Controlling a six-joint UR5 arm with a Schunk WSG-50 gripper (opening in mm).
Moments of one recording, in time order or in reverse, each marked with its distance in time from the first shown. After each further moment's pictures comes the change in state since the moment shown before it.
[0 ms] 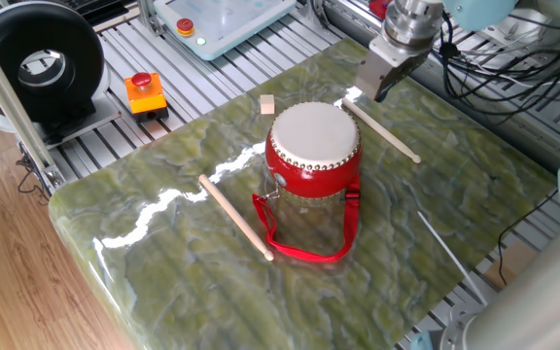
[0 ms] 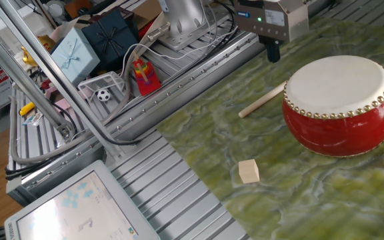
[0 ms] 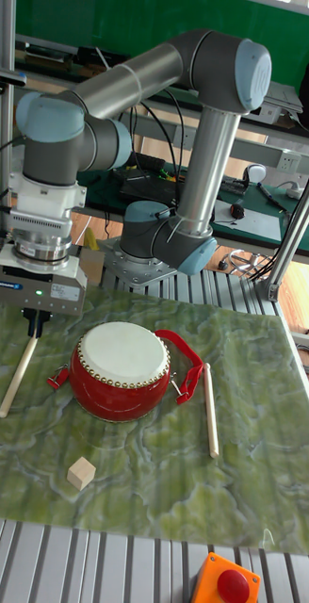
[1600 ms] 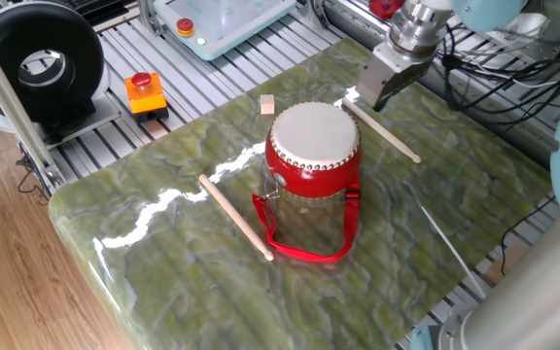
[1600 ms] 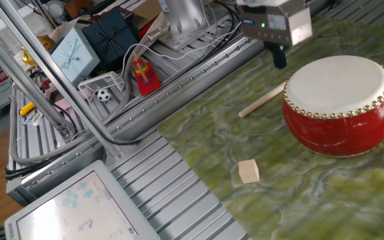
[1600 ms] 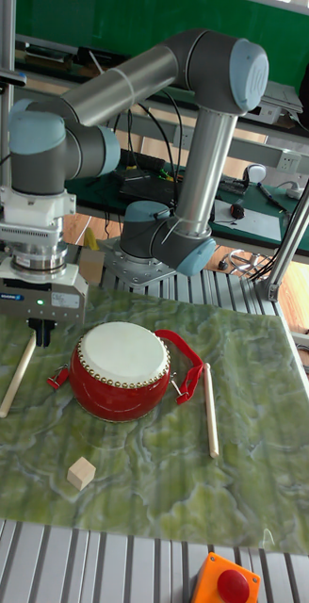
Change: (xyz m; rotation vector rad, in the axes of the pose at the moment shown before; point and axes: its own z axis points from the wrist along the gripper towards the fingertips) arm -0.014 0.019 0.024 -0.092 -0.043 0.079
